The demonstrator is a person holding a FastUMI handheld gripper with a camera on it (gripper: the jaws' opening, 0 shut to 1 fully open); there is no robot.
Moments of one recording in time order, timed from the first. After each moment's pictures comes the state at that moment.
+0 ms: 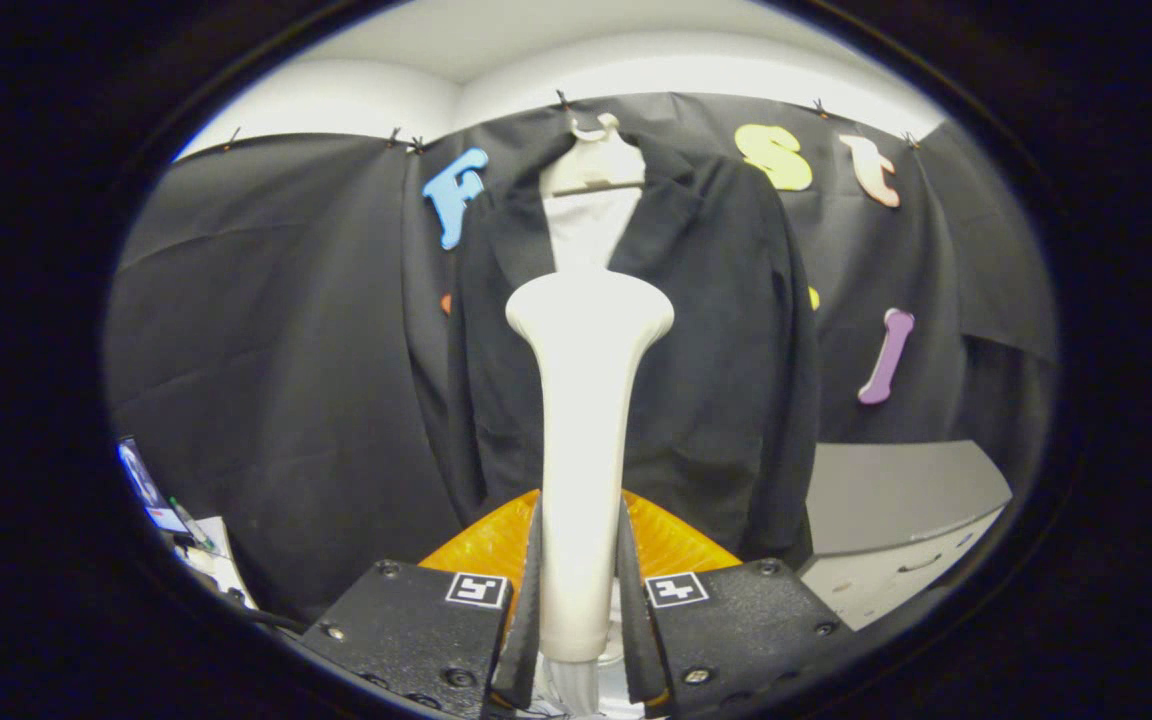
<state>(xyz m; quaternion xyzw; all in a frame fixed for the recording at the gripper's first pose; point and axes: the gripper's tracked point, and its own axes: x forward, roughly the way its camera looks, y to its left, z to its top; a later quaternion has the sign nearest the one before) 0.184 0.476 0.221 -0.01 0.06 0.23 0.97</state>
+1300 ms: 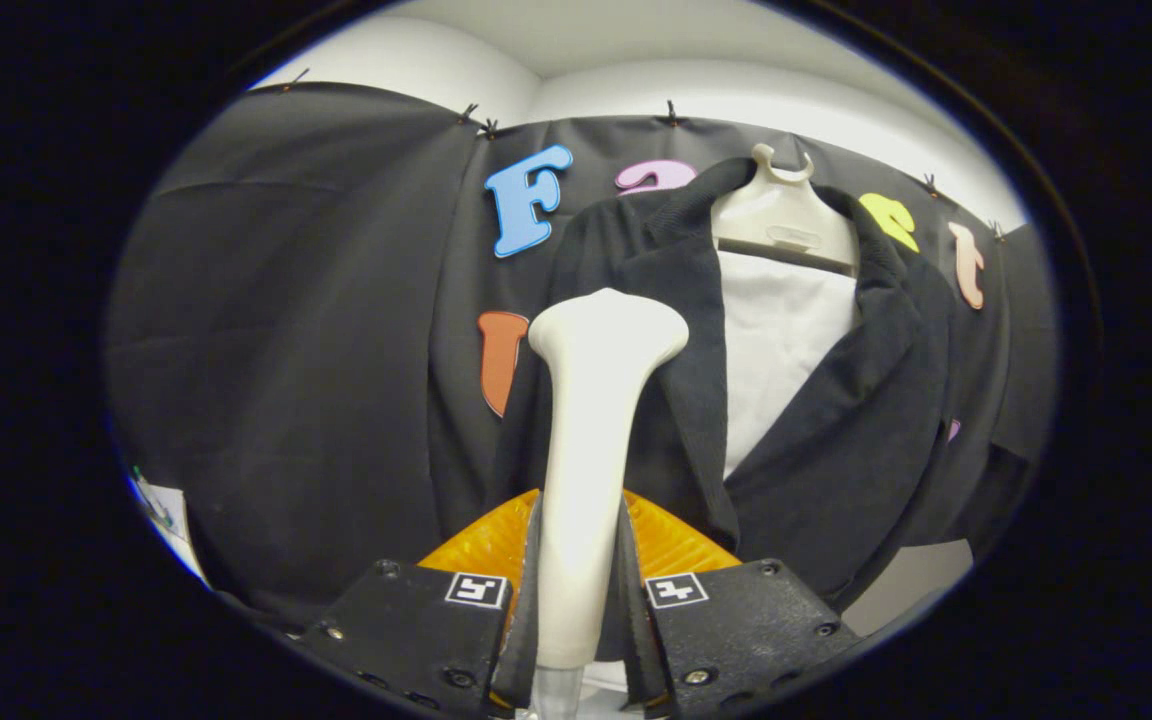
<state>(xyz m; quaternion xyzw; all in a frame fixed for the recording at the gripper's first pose) 0.253 0.620 0.269 -0.10 0.02 0.24 0.97</state>
